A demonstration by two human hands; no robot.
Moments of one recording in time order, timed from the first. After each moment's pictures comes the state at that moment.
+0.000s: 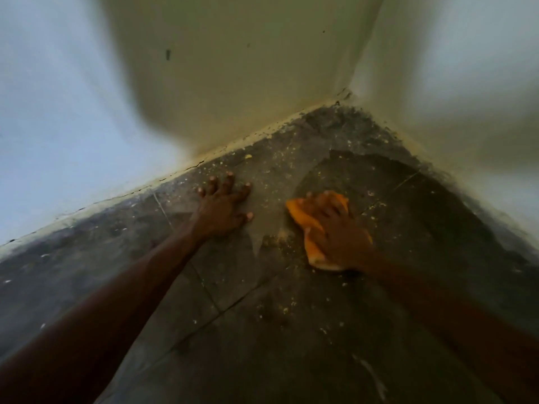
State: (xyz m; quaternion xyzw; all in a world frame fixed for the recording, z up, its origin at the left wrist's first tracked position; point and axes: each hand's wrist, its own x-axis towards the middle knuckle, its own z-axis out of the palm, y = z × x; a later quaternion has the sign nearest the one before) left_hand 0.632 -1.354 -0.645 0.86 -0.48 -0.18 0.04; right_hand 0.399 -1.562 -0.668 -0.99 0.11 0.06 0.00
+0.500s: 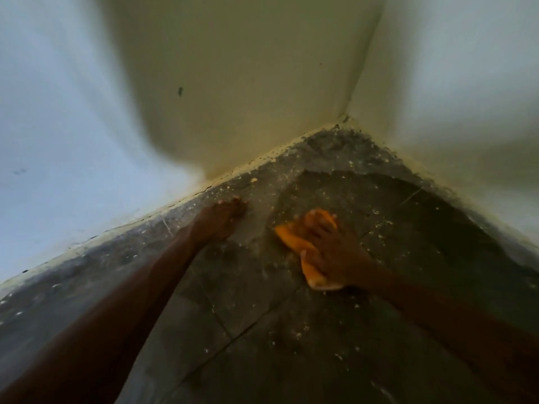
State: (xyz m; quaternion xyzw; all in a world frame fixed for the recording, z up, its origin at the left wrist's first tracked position) left_hand 0.647 -1.351 -0.601 0.84 -0.50 -0.21 0.05; right_hand 0.420 -1.542 -0.662 -1.00 0.07 0.04 0.05
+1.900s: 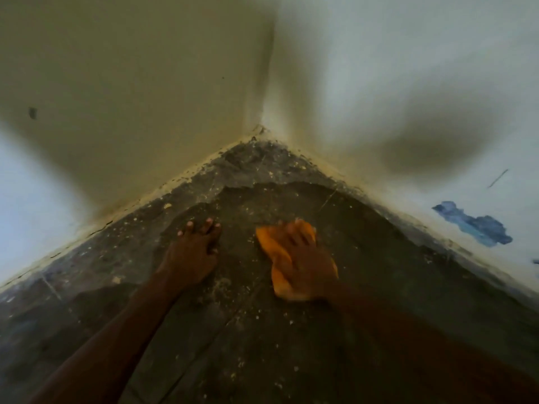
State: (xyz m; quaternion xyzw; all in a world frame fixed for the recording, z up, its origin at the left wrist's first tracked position) left_hand 0.594 -1.432 -0.639 0.82 -0.52 -0.20 0.06; right_hand 0.367 -1.583 -0.658 -0.96 0.25 0.06 0.06
